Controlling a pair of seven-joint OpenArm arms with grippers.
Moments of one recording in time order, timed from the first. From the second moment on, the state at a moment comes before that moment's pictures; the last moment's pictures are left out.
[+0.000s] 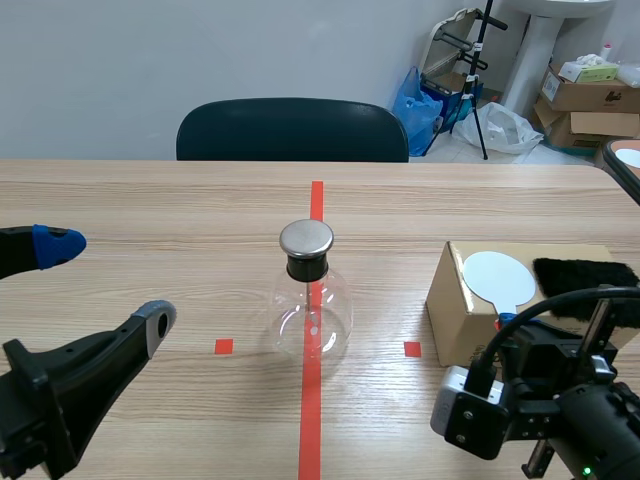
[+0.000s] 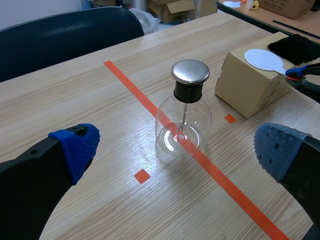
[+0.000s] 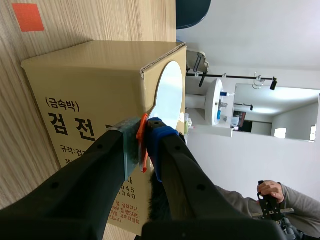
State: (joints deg) left arm 48.0 -32.4 -8.4 120.1 -21.4 -26.5 -8.4; right arm -34.2 19.8 -8.8 94.1 -70.2 -14.6 1.9
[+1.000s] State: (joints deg) left arm 48.0 -32.4 -8.4 120.1 -21.4 -26.5 -8.4; right arm -34.2 19.9 -8.8 94.1 -73.3 -14.6 2.6
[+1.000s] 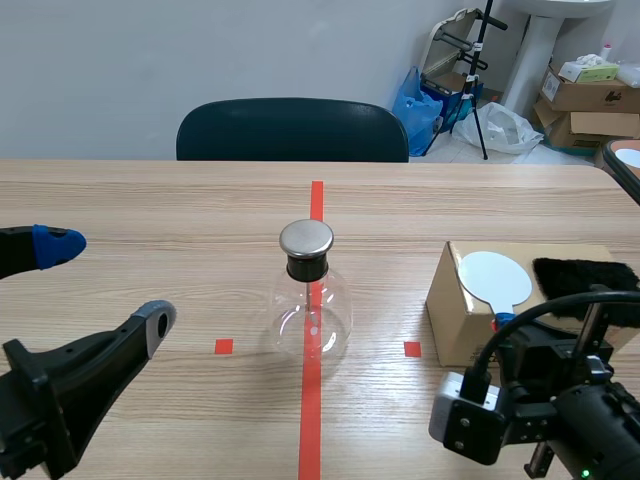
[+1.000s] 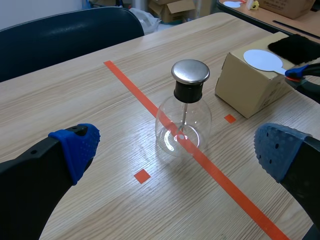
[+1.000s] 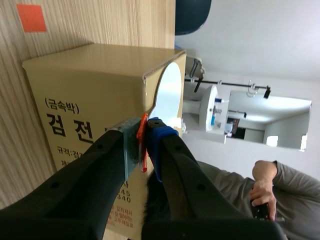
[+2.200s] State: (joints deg) left arm 14.0 -46.5 28.4 81.6 -18.5 -28.1 -26.0; right arm -26.4 18.1 -26.4 97.8 -91.2 -23.4 -20.2
